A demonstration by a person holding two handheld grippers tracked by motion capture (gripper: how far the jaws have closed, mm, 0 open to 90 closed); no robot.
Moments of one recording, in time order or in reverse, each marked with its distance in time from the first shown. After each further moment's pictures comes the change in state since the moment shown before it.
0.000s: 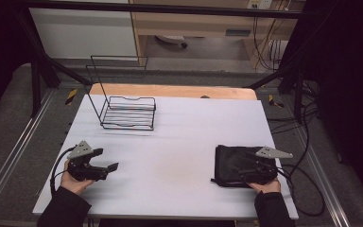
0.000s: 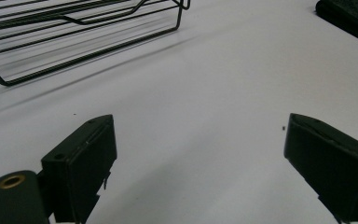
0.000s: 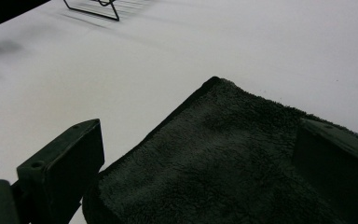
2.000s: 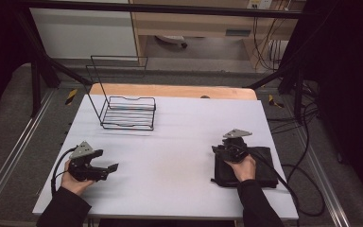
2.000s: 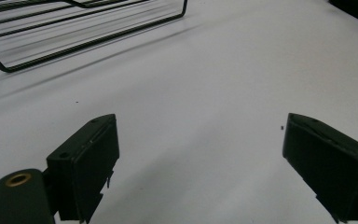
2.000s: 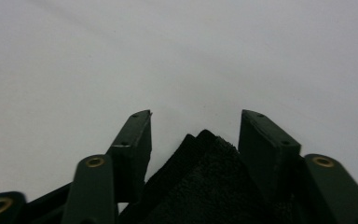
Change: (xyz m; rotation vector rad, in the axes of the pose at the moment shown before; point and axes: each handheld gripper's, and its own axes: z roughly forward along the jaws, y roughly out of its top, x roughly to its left) left arm 0.001 -0.003 0.003 0.038 0.016 -0.003; right arm 0.013 0.043 0.092 0.192 -0.219 -0.111
